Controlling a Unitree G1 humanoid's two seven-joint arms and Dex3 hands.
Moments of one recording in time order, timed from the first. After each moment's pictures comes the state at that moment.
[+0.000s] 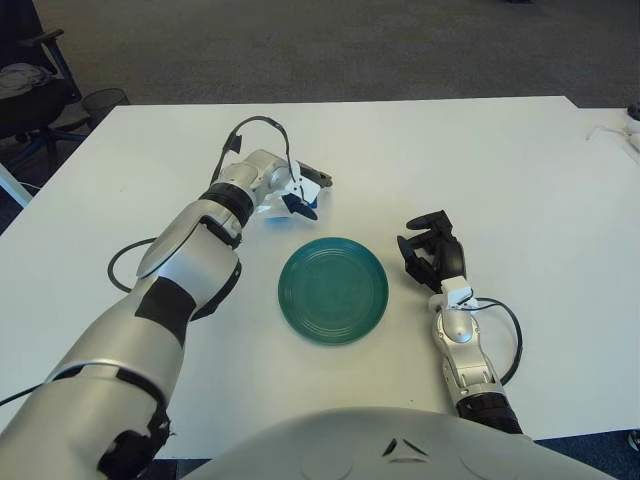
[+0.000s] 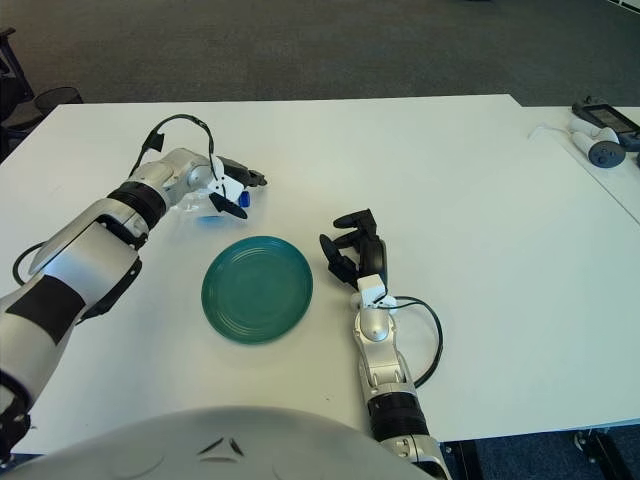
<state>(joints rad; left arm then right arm) -1.09 0.24 -0.66 1.23 0.84 -0.39 -0.45 0.08 0.05 0.06 0.27 -0.20 -0.34 -0.24</state>
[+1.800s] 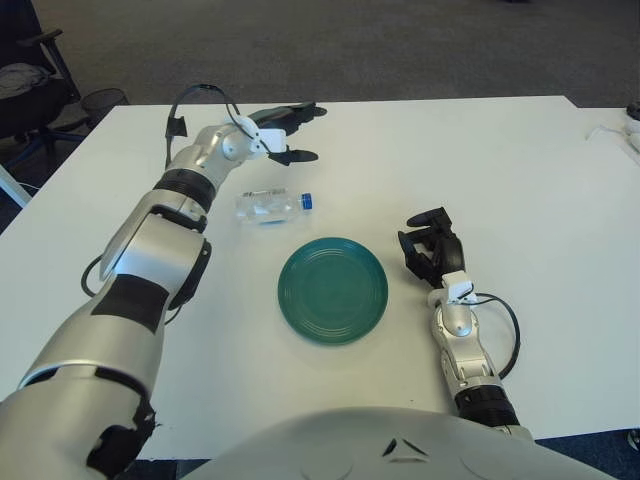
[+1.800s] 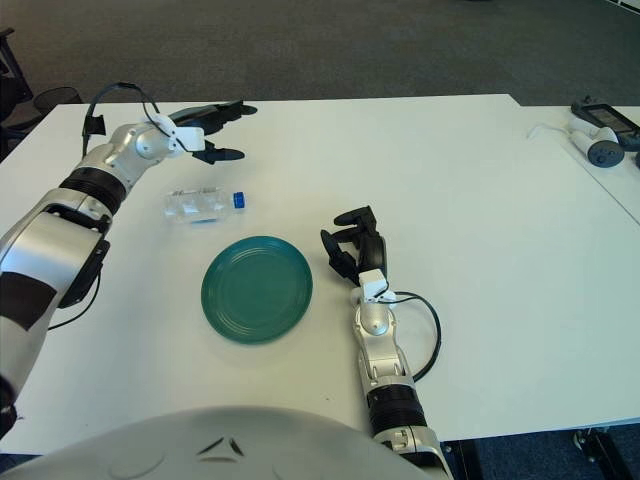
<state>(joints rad) -1.08 0.40 -0.35 1.15 0.43 -0.60 -0.35 0.05 0.06 0.04 0.30 -0.17 -0.34 -0.21</state>
